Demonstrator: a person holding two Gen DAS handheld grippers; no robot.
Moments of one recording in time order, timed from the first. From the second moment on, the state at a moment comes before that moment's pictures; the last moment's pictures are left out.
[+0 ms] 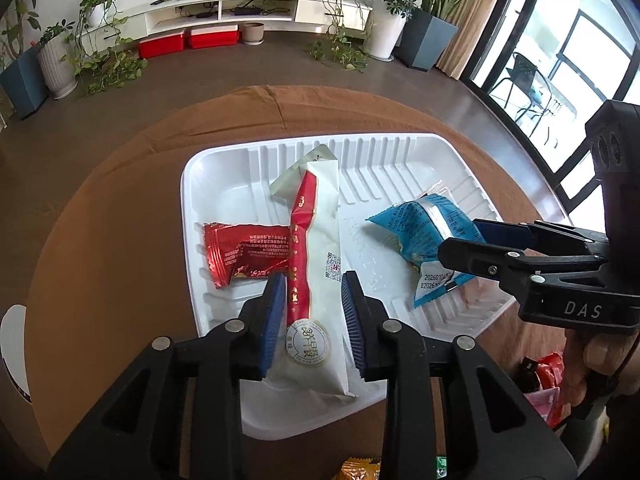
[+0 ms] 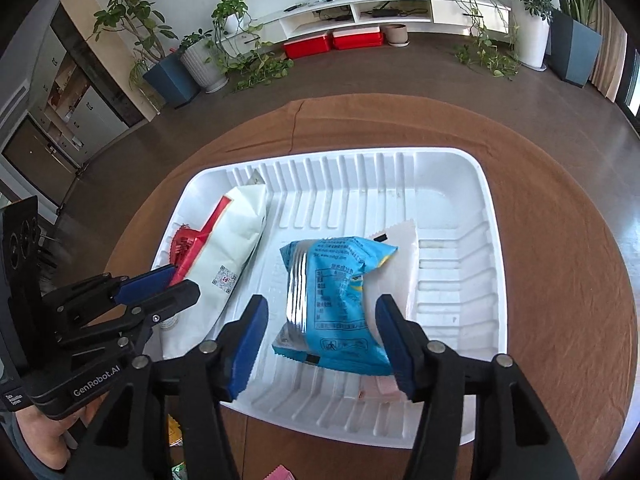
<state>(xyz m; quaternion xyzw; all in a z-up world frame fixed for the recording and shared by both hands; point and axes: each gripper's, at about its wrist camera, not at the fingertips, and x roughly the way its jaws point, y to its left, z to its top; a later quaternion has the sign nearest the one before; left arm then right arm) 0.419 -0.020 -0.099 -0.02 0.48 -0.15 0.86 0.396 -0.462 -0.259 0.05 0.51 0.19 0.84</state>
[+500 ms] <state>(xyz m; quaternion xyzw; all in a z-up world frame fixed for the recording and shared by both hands) 0.260 0.011 -0.018 -0.01 0.37 -0.14 0.92 0.268 -0.542 -0.169 0.20 0.39 0.23 0.87</state>
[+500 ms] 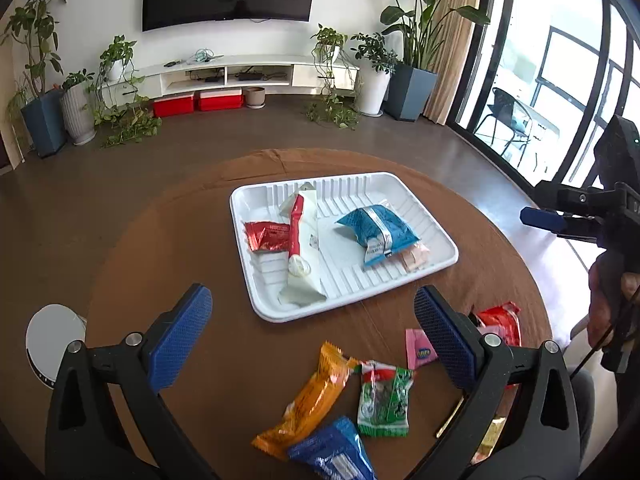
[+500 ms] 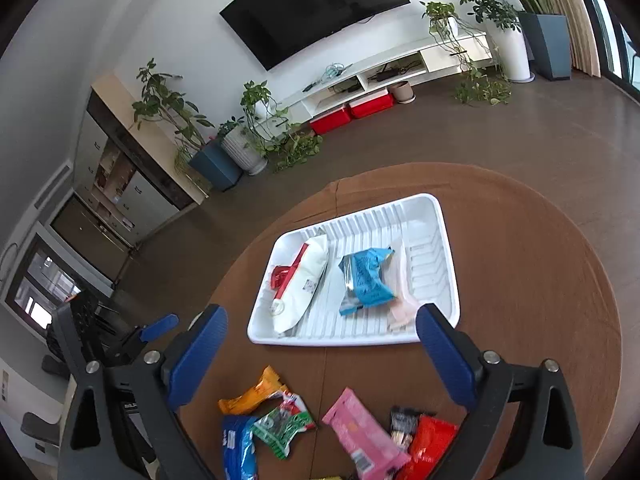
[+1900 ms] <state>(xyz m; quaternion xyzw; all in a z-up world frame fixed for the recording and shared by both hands) 0.141 -0.009 -0.132 -0.01 0.49 -0.09 0.87 0.052 -0.496 -0.266 0.08 0.43 0.18 0.88</state>
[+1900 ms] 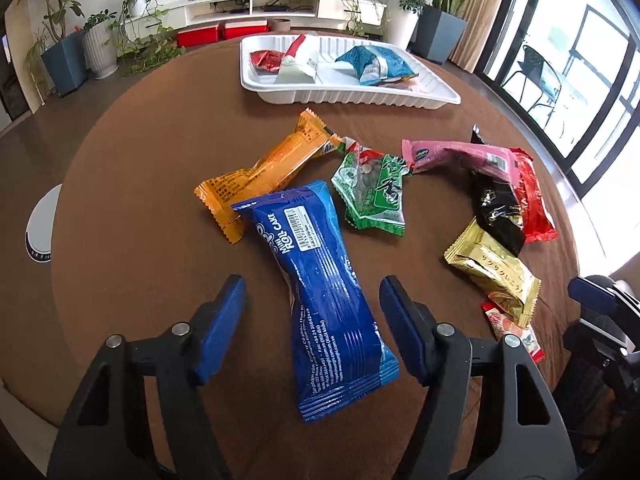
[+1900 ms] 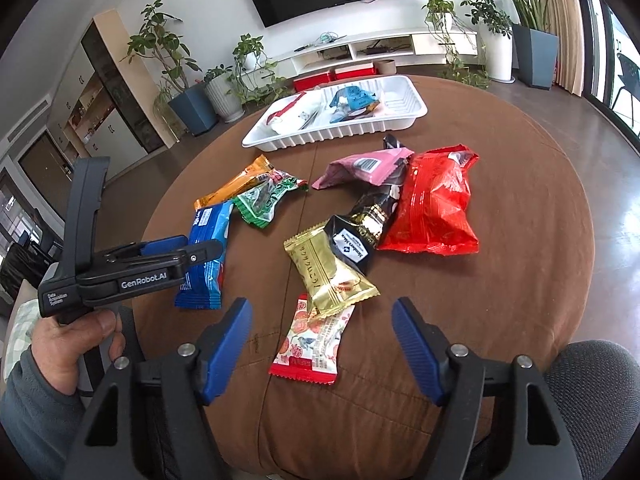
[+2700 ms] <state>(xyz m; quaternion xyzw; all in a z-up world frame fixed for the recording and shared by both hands) 0.151 -0.008 -0.145 0.00 0.50 -0.14 0.85 0.079 -0.481 -0.274 0.04 0.47 0.21 0.86</state>
